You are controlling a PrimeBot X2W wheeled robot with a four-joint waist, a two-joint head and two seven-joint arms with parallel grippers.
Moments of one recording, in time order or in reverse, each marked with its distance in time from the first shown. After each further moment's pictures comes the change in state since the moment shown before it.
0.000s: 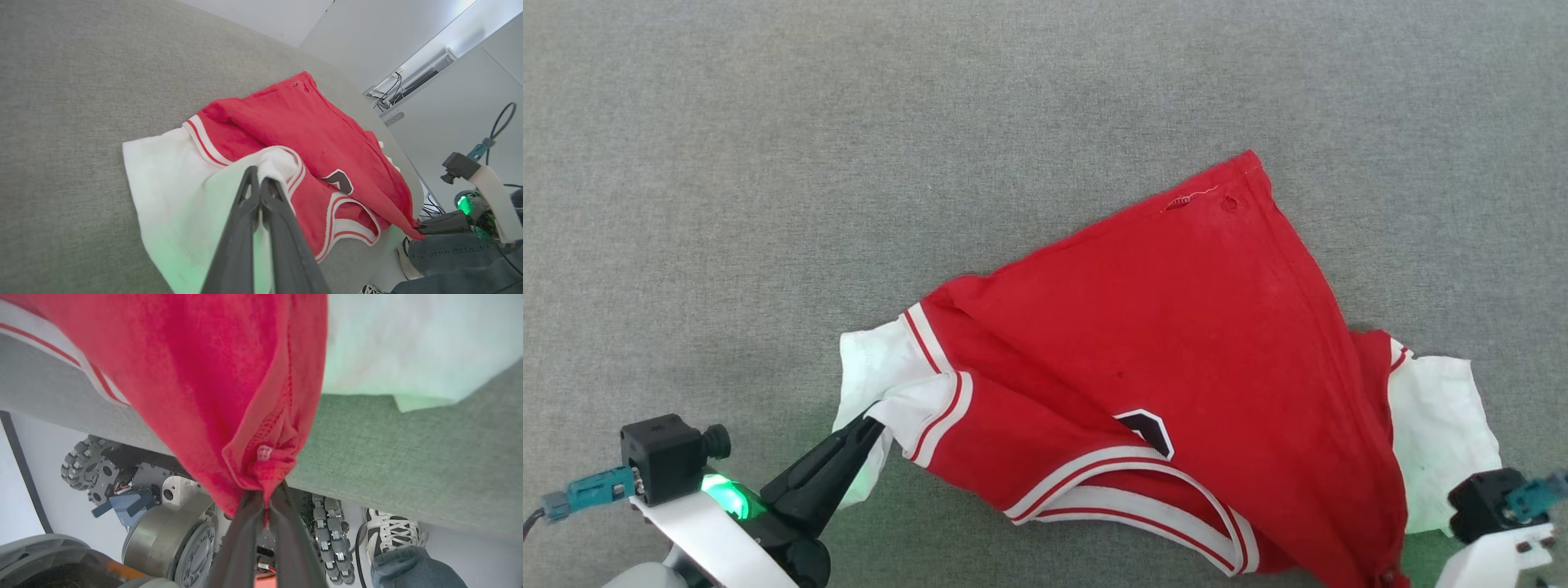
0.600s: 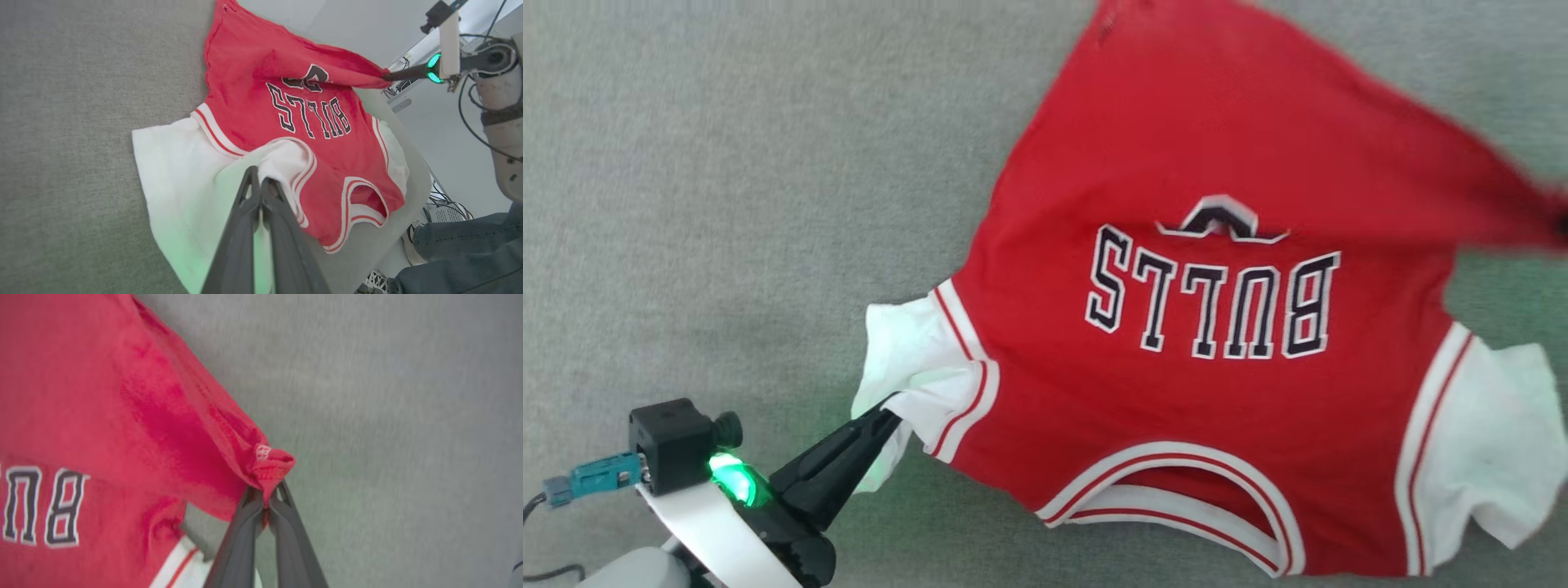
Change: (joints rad) left arm -0.079 0.049 -0.072 -0.066 0.029 0.000 0.000; right arm -0.882 -0.198 -0.036 0.391 -0.172 0.000 0.017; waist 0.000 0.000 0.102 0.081
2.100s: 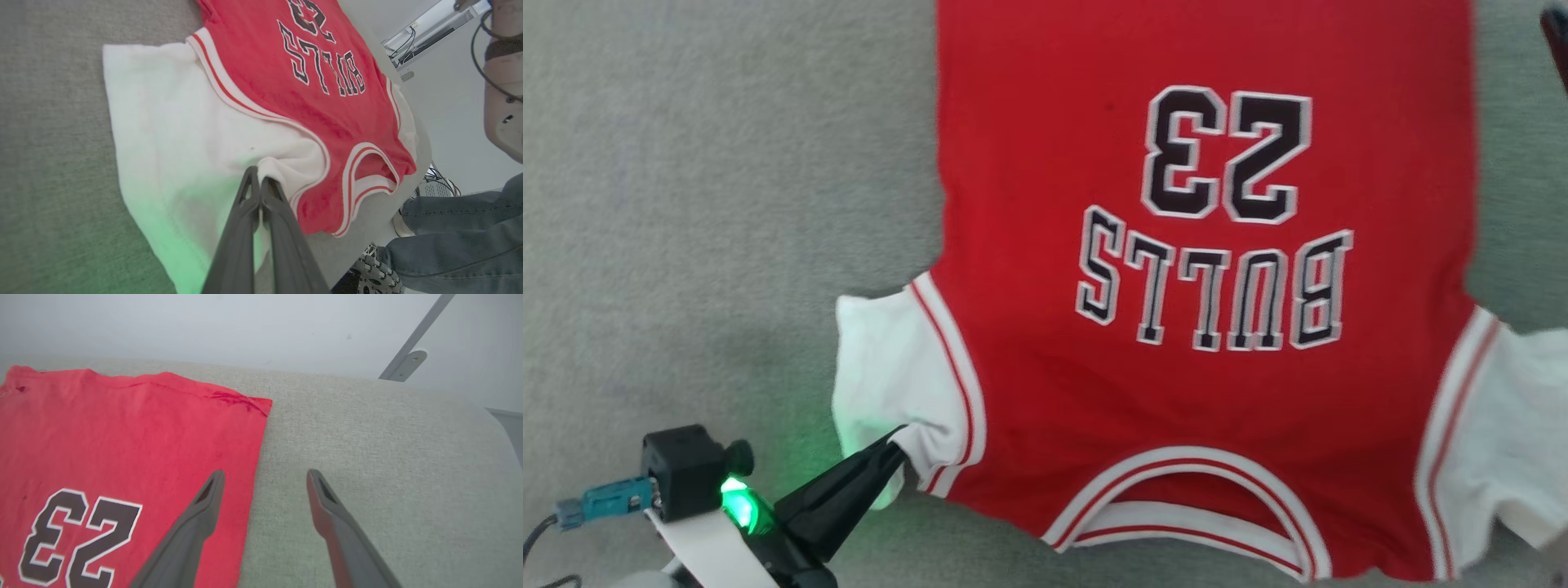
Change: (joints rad) left arm 0.029 0.036 -0.036 -0.019 0.014 0.000 0.000; right arm -0.147 0.178 -0.050 -0.082 -0.118 0.000 -0.210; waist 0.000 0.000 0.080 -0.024
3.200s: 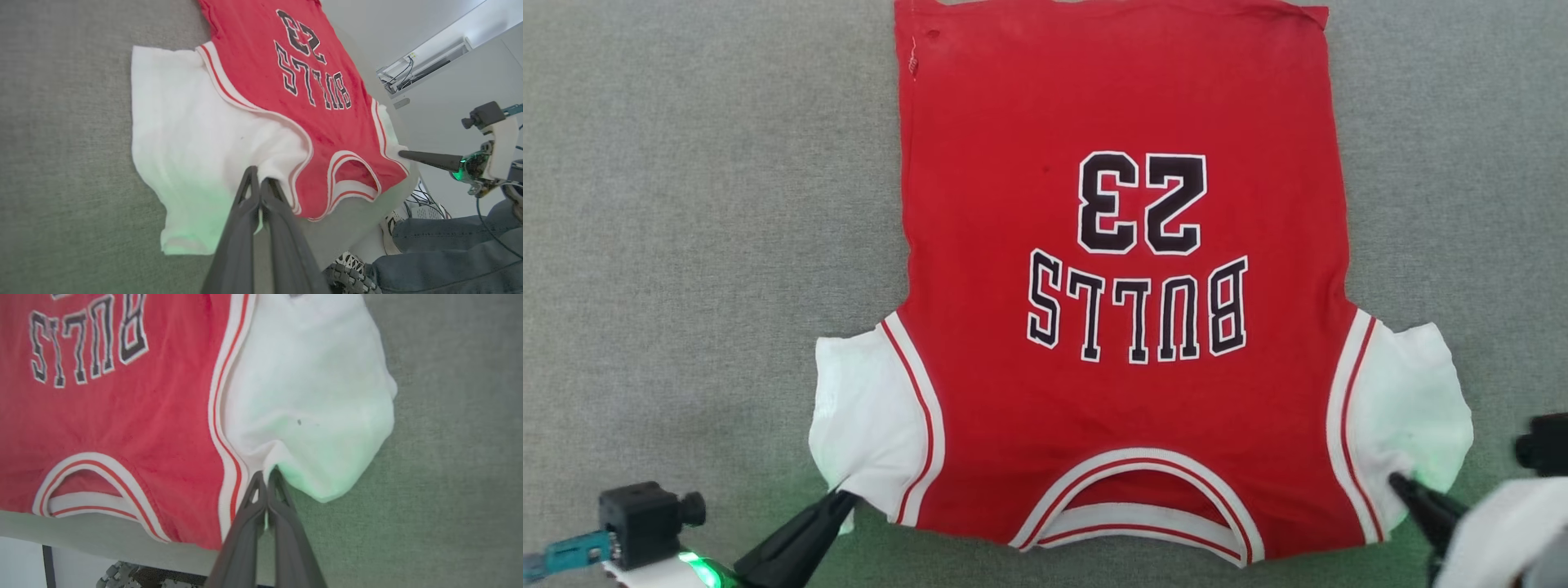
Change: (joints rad) left arm 0.210 -0.012 0.132 0.044 -0.101 0.000 0.000; right arm 0.916 0.167 -0.033 -0.253 0.301 0.000 -0.119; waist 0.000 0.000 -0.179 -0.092
